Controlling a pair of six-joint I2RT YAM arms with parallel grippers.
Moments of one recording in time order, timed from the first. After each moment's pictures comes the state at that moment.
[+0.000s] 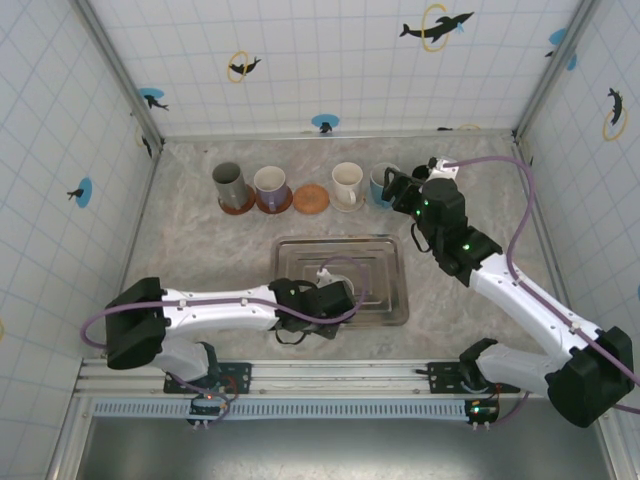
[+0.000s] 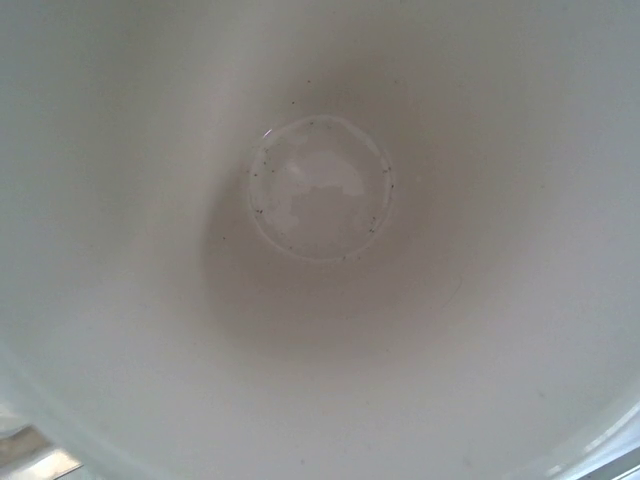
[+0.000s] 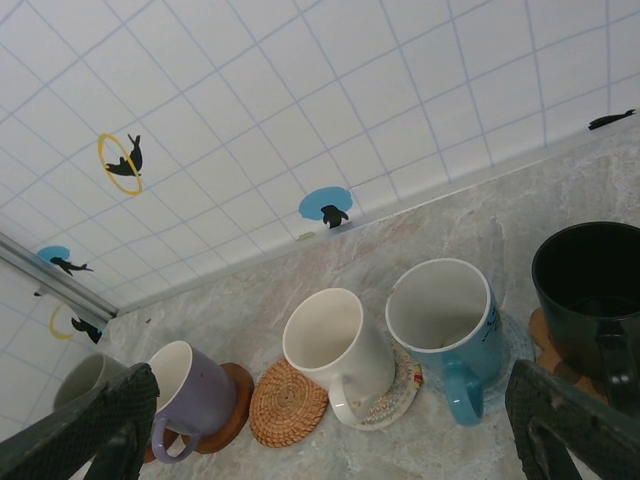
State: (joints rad) left arm -1.29 1.45 0.91 -0.70 -0.16 -0.79; right arm 0.59 1.12 0.90 -0.05 0.33 0.63
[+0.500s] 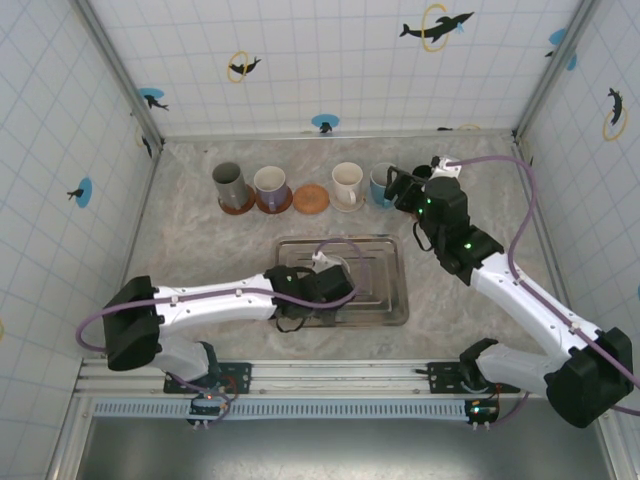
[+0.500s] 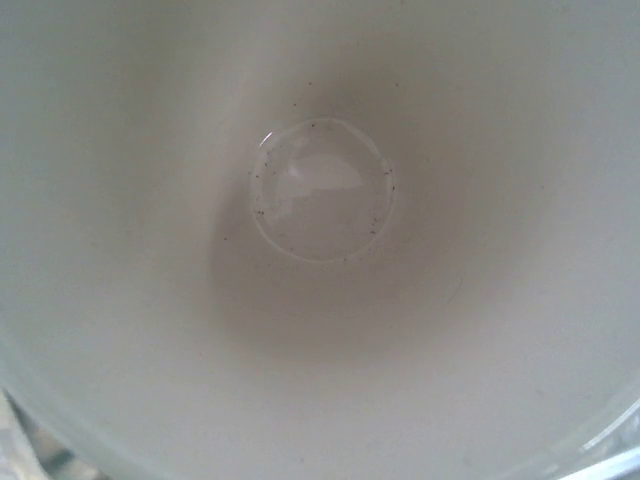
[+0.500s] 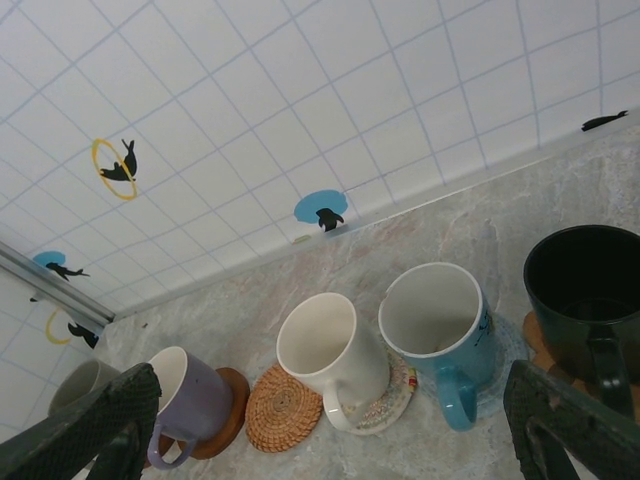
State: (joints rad) left arm -1.21 1.44 0.99 -0.76 -0.26 -0.75; right arm 0.57 1.12 0.90 -0.05 0.31 0.62
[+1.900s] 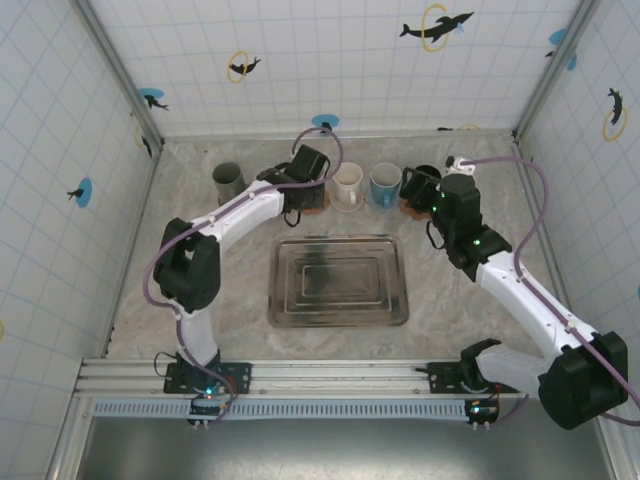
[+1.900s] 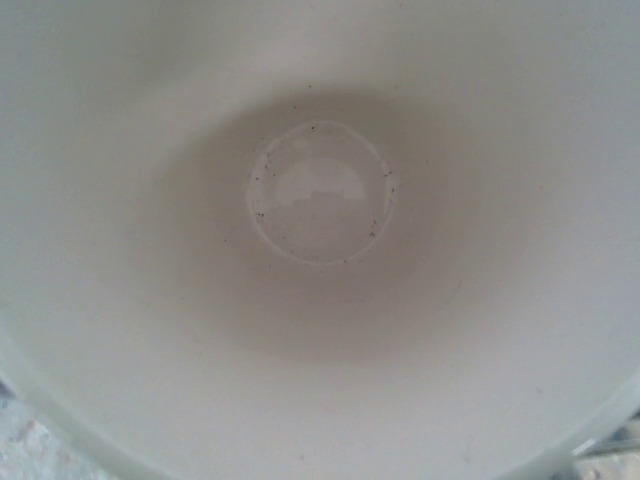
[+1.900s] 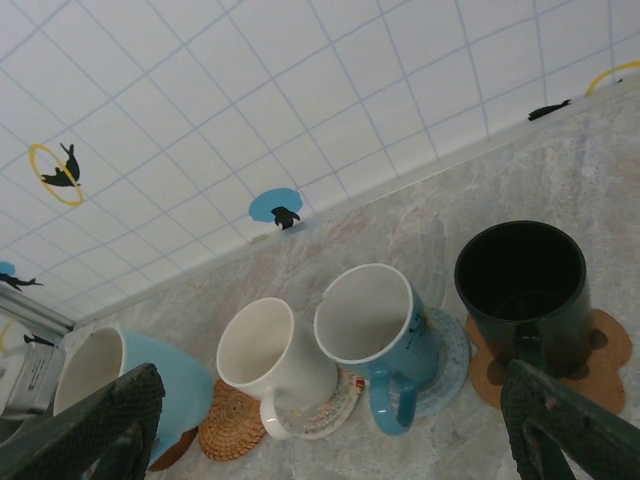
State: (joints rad) left arm -0.60 1.93 1.58 -0.64 -0.19 -0.40; right arm 0.43 1.13 0.85 -0.05 0.21 0.61
